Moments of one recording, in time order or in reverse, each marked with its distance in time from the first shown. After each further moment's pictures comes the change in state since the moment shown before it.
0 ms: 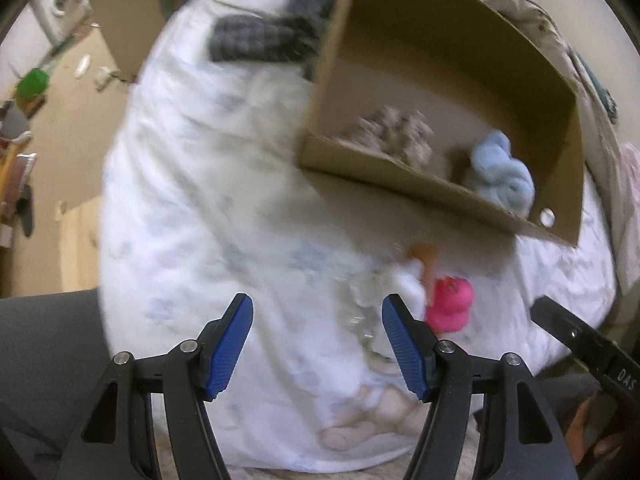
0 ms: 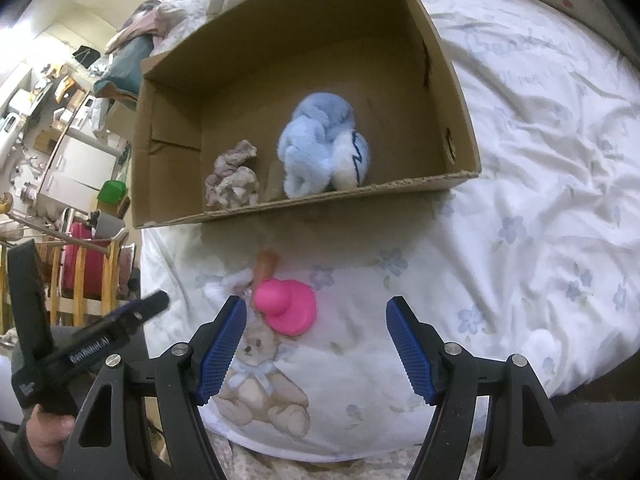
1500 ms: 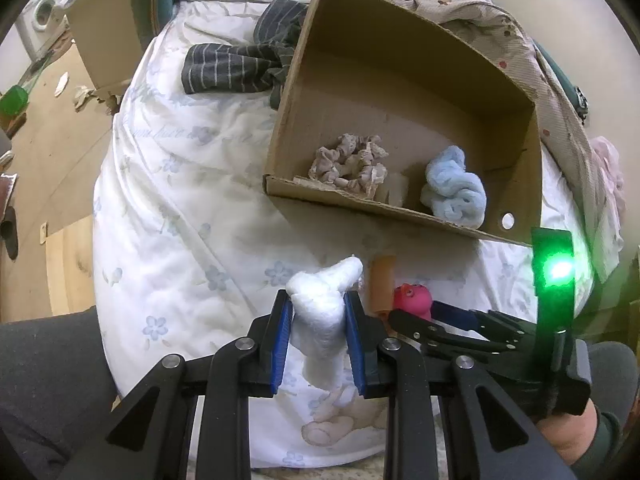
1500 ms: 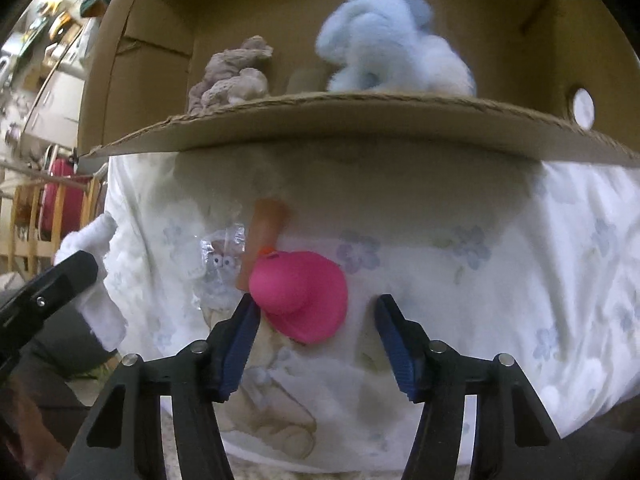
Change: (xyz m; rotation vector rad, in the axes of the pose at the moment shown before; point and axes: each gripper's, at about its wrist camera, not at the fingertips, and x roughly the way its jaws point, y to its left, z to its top) left arm -0.031 -0.003 0.006 0.045 -0.055 -0.069; right arm 0.078 0.041 -0.003 -0.153 0.195 -0.069
